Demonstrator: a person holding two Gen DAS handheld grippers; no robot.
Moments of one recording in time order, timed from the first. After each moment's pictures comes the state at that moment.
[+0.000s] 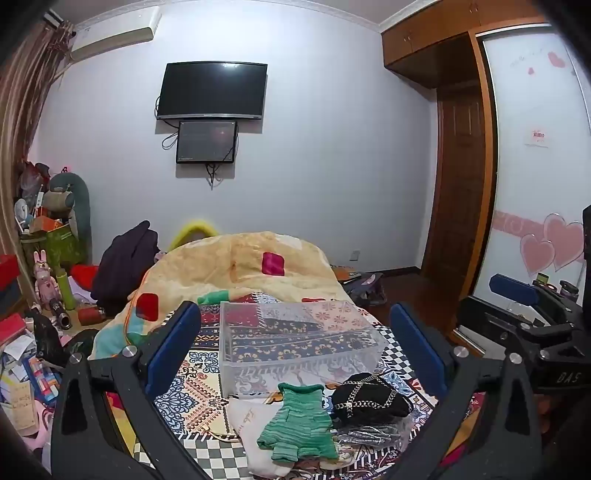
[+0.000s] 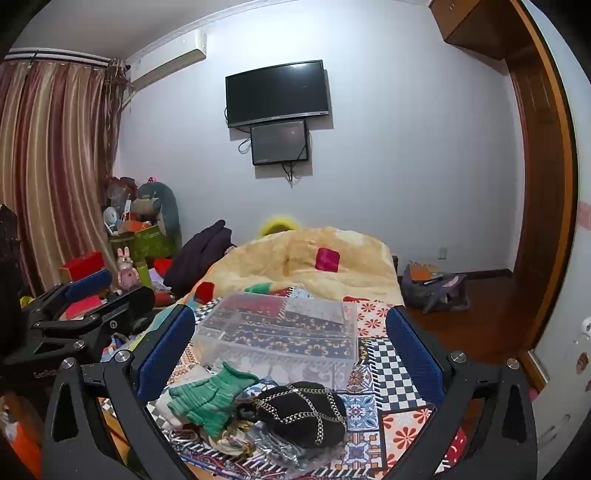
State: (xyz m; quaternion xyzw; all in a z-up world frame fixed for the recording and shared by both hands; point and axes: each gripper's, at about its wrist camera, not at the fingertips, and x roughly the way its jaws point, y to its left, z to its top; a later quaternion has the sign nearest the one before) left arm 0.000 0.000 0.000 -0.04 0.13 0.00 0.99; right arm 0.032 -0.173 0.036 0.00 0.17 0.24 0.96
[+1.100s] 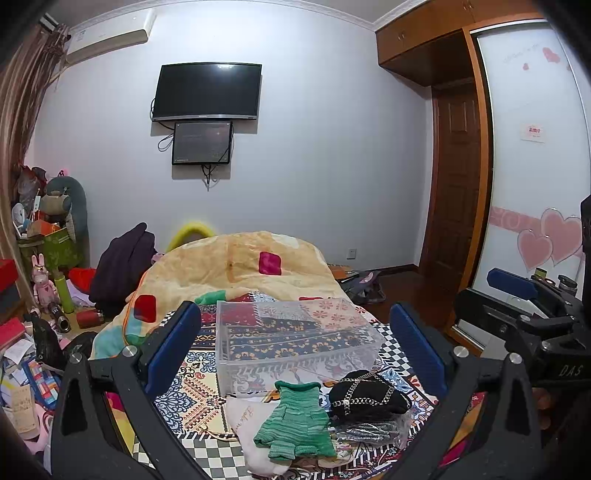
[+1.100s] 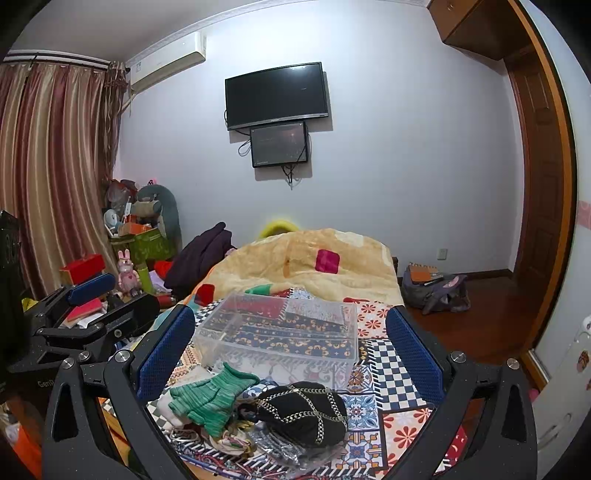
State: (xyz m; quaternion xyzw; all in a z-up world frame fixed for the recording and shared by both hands) left arm 0.002 -0.007 -0.001 -0.03 0.14 0.00 0.99; right arm 0.033 -0.175 0.037 0.00 0.17 0.24 0.96
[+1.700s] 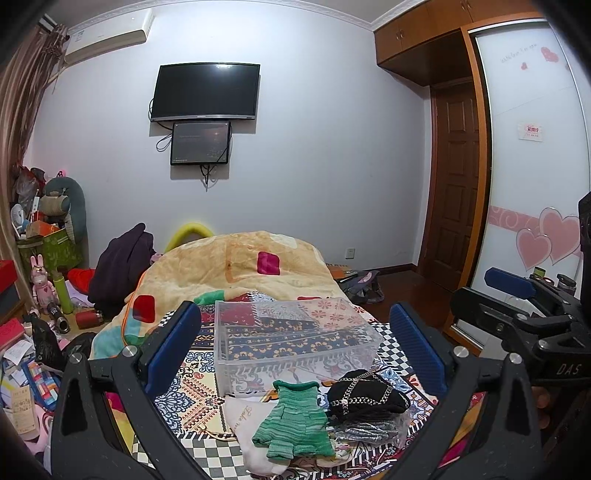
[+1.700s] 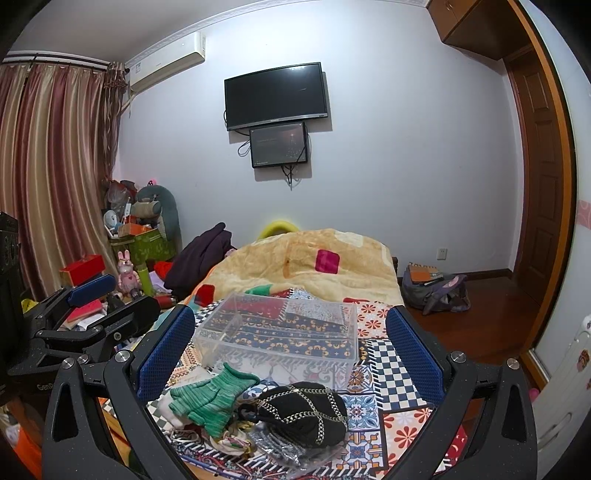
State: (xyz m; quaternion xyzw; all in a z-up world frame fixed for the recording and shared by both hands) left arm 0.000 -0.009 0.000 -0.03 0.14 0.00 0.99; right arm 0.032 -0.175 0.037 0.00 0.17 0.24 0.96
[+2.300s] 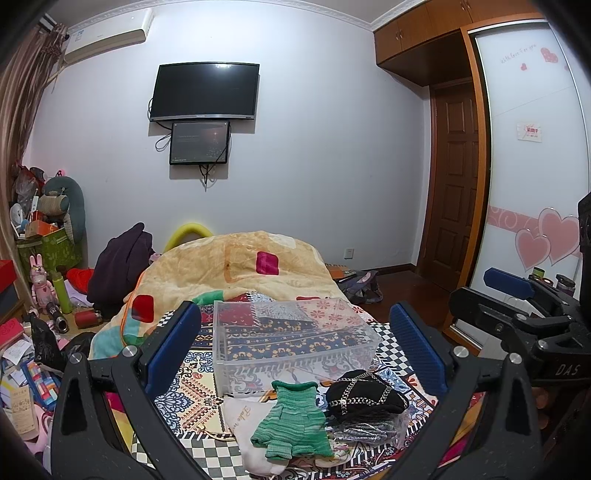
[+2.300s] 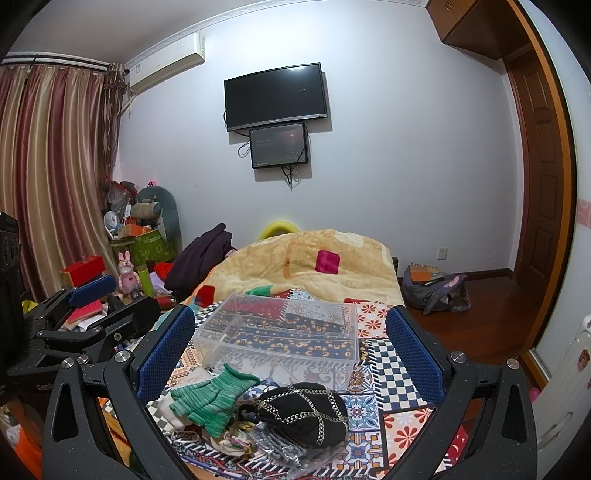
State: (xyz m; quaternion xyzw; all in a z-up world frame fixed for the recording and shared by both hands) left arm 0.002 -0.011 0.000 -0.03 0.14 0.00 0.99; right arm 0.032 -0.175 0.039 0.00 0.17 0.24 0.96
